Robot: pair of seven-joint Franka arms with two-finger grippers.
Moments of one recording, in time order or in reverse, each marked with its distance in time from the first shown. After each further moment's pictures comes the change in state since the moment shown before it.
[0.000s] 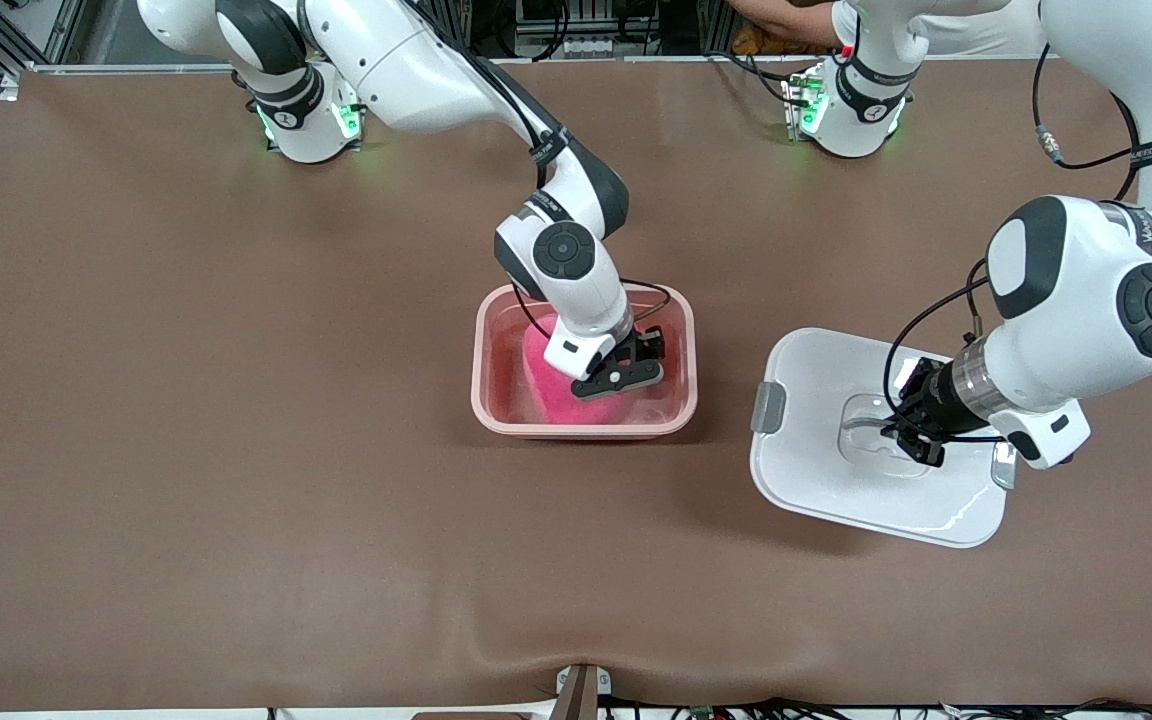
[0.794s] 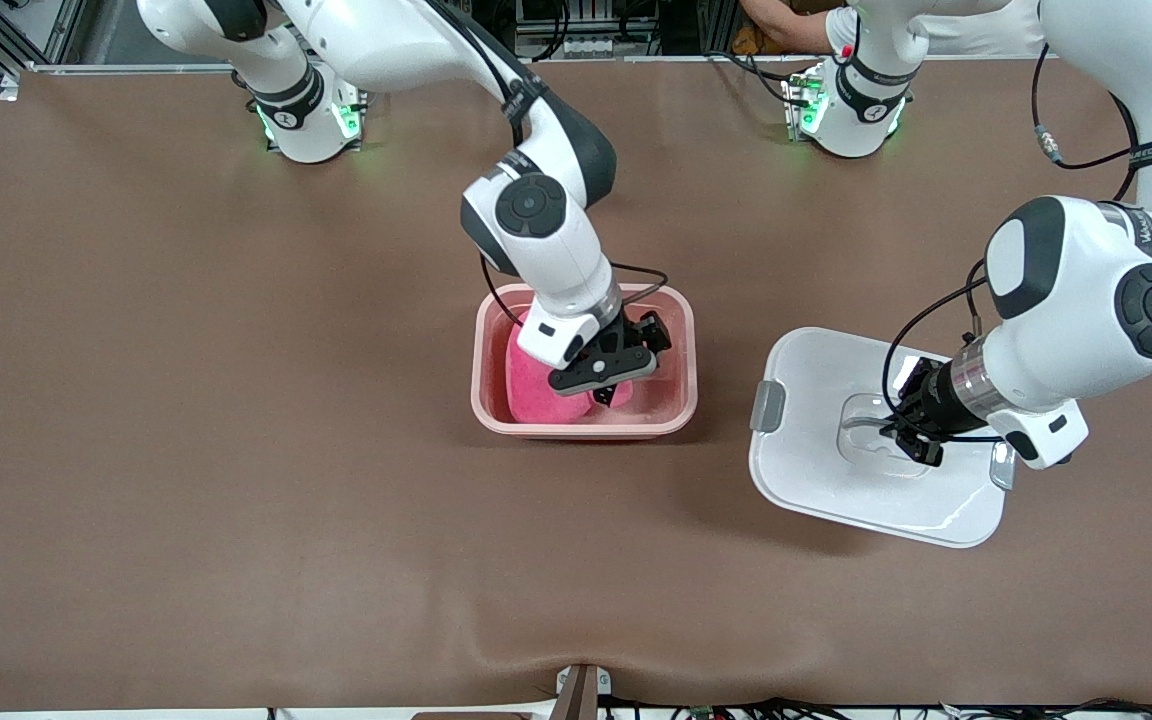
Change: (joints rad) left arm -0.001 0.000 -0.001 -0.002 0.000 0.000 0.004; right arm -0.025 -0.165 -0.045 0.036 -0.003 -0.131 0.001
